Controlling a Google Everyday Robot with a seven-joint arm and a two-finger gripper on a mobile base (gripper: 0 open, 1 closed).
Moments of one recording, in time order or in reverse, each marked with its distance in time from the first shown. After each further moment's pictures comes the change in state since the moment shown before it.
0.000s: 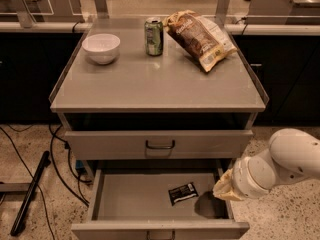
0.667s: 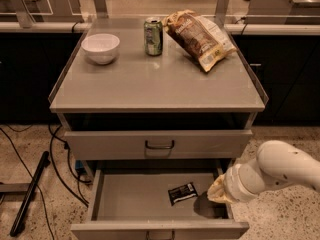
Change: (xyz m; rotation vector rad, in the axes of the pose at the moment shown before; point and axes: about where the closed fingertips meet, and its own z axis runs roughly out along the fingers) arm 0.020 -0.010 0.051 0.007 -0.009 -0.079
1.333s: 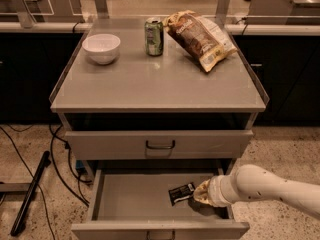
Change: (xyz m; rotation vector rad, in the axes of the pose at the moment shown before) arm 0.023 -0.041 0.117 0.146 -0.061 -0.115
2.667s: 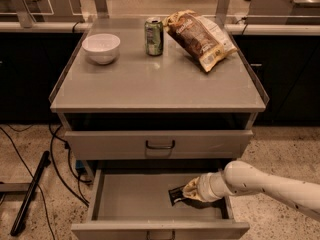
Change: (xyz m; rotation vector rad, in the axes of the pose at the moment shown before) arm -0.005 -0.014 0.061 -0.044 -0.111 0.008
